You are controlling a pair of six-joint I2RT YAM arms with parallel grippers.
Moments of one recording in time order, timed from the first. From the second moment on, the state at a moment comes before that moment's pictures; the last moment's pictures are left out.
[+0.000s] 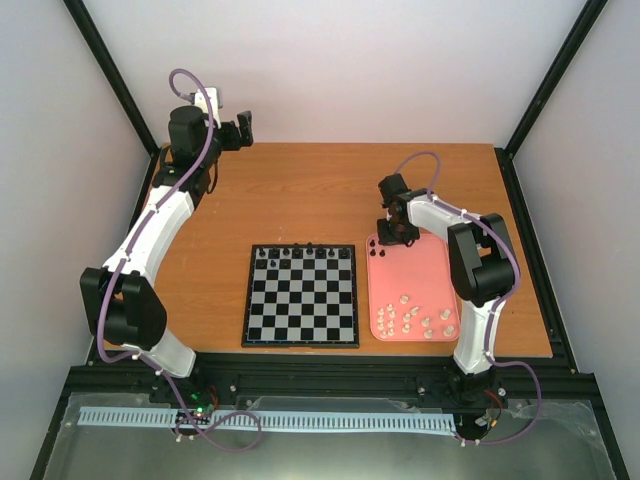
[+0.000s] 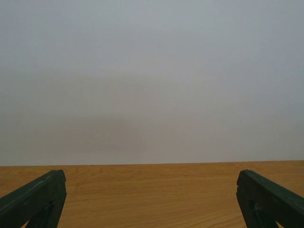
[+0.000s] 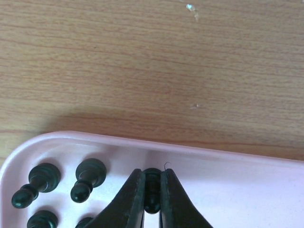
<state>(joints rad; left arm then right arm) -0.16 1.58 1.47 -0.07 0.01 -0.18 0.34 1.98 1.36 -0.69 0.08 0.20</state>
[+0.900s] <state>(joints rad) -0.16 1.58 1.47 -0.07 0.01 -0.18 0.74 1.85 1.63 -0.93 0.08 0.20</state>
